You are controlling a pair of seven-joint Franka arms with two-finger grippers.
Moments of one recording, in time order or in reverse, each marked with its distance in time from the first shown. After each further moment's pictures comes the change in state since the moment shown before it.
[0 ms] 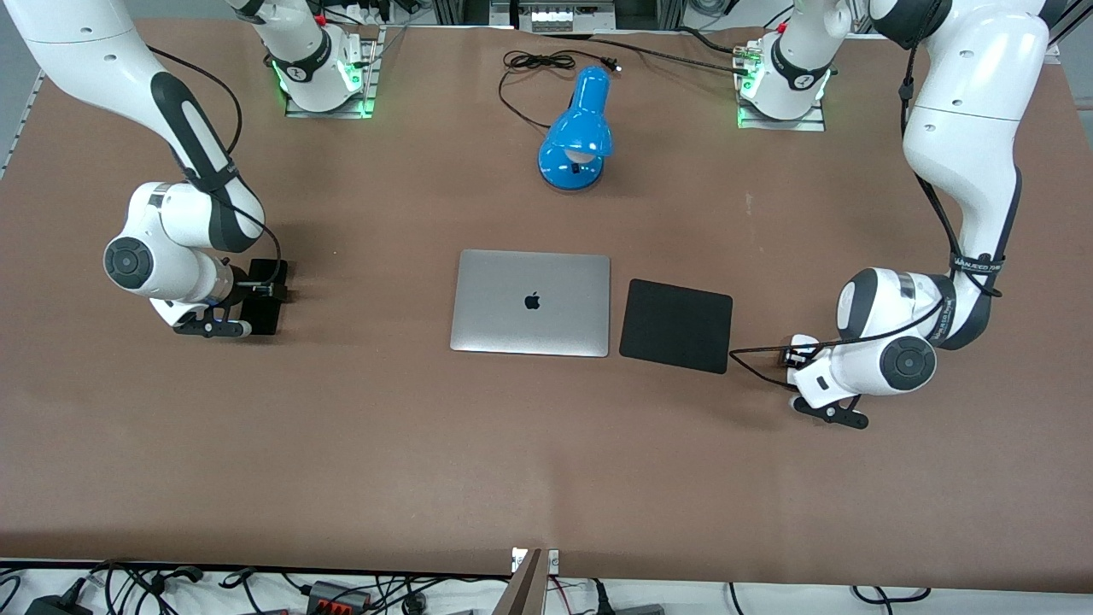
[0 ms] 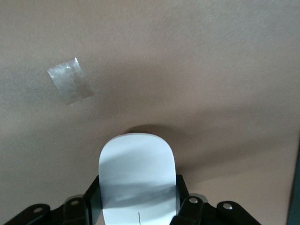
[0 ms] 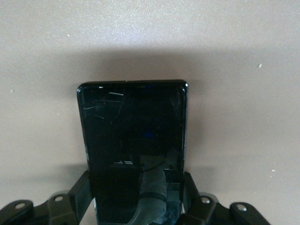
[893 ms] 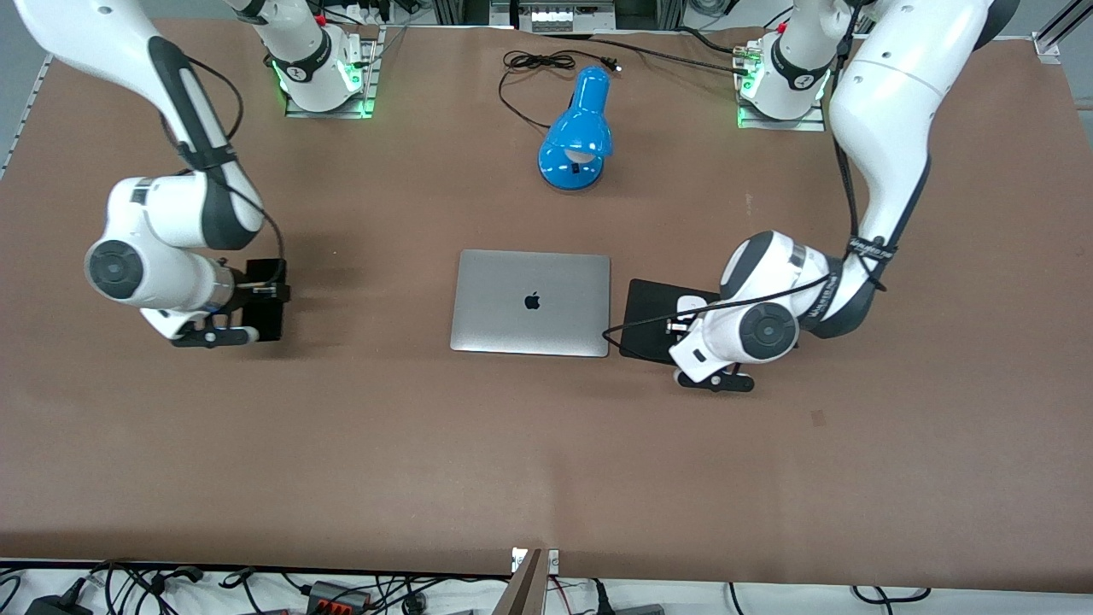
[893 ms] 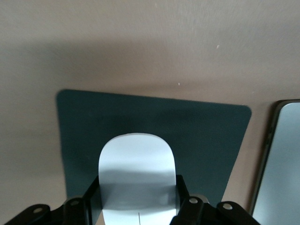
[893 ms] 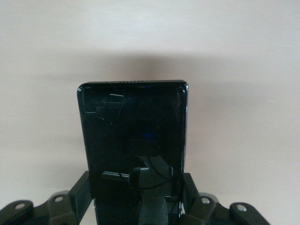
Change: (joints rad) left arm -0.142 0.003 -0.209 0.061 -0.047 -0.167 -0.490; right arm 0.138 -0.073 0.018 0.155 0.035 -0.253 0.025
